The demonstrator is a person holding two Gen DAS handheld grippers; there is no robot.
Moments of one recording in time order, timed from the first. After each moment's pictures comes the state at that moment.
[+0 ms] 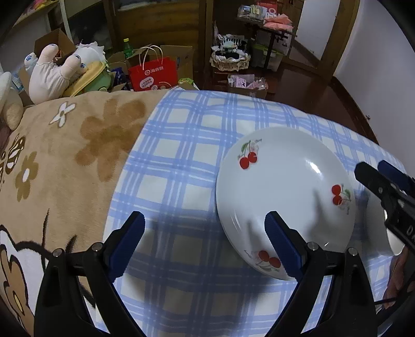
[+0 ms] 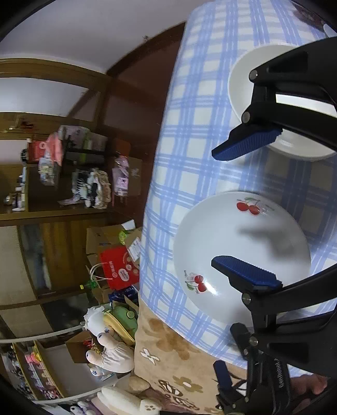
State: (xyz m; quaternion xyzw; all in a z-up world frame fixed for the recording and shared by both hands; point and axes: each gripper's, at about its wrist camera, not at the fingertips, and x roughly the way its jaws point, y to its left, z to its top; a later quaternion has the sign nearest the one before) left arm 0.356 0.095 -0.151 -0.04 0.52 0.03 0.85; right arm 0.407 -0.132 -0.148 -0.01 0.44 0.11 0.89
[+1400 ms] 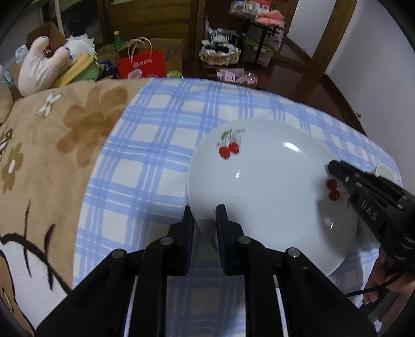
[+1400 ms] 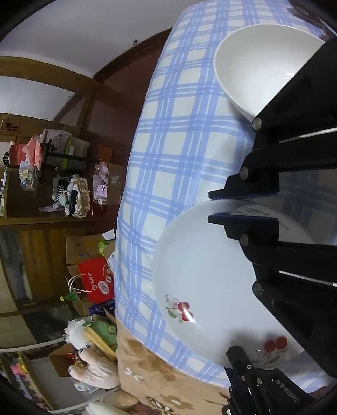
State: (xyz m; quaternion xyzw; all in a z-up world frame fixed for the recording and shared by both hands) left arm 0.346 0.083 -0.155 -0.06 0.52 0.00 0.85; right arm 0.413 -0.128 -0.183 -0.03 0.47 0.09 0.88
